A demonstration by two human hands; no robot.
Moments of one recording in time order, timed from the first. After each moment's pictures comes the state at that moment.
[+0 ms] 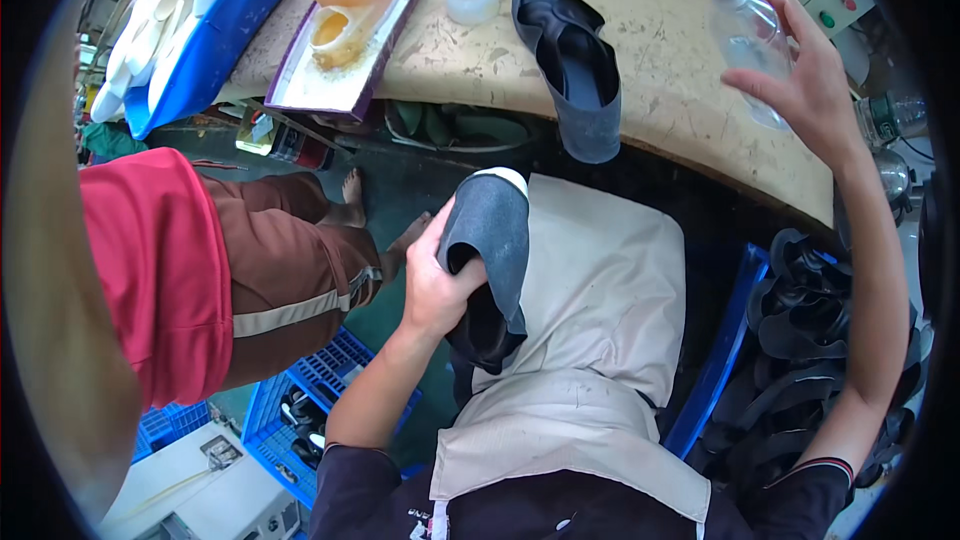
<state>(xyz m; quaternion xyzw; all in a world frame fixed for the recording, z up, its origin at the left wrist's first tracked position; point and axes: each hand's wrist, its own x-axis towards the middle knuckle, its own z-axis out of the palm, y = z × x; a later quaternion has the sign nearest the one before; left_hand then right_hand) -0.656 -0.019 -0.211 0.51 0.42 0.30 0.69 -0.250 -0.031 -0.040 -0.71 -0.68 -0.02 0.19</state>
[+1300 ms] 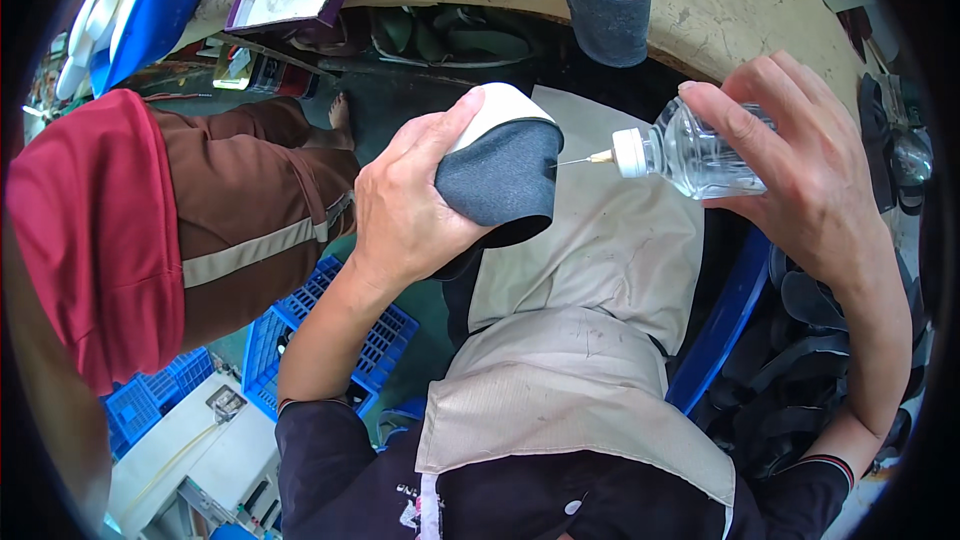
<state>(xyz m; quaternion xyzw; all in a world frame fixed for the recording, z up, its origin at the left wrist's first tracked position) -0.670 -0.022 -0.209 0.84 0.38 0.19 0.33 -0.374 -0.107 -0.083 -0.55 -0.84 -0.02 -0.03</state>
